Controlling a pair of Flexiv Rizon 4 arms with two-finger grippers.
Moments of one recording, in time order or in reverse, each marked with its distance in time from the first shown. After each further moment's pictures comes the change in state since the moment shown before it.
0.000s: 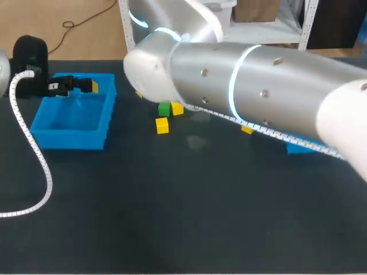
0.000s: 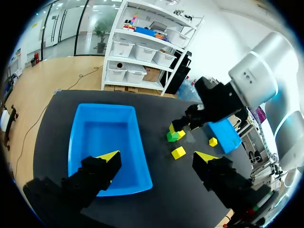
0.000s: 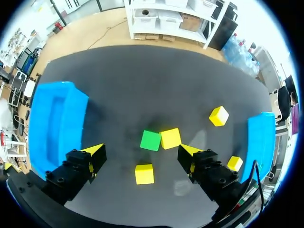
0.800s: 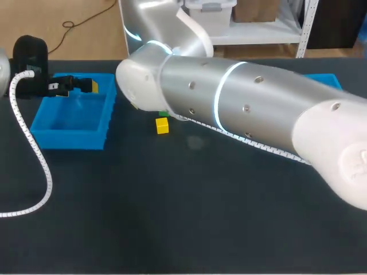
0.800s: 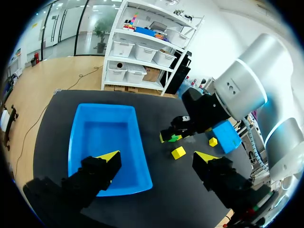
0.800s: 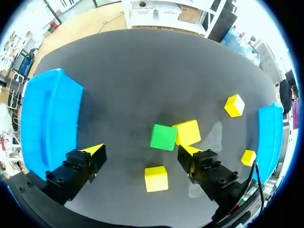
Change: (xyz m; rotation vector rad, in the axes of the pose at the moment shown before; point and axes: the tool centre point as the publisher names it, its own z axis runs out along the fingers) left arm 0.000 0.000 0.000 0.000 0.000 0.000; right arm 0.011 0.014 0.031 -0.007 0.046 0.031
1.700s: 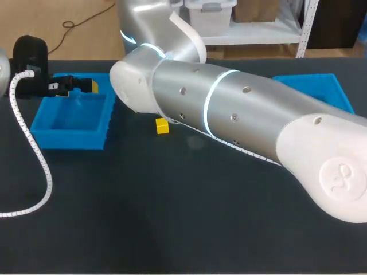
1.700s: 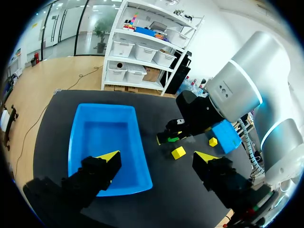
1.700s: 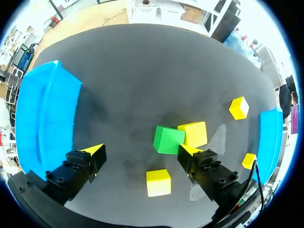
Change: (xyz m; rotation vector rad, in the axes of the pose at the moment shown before) left arm 0.000 0.000 0.000 0.000 0.000 0.000; right arm 0.001 0.002 0.012 0.022 0.017 -0.033
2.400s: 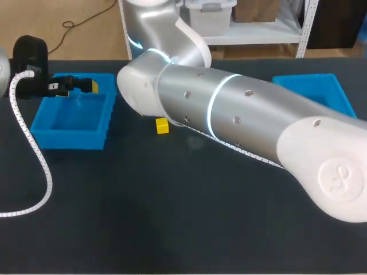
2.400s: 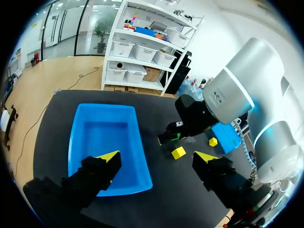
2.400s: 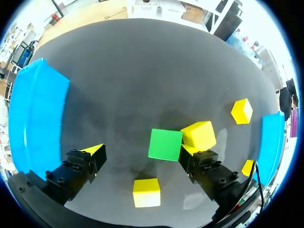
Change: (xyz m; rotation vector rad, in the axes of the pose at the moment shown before) left arm 0.000 0.000 0.000 0.000 0.000 0.000; right arm -0.003 -0.014 0.018 0.009 0.006 -0.023
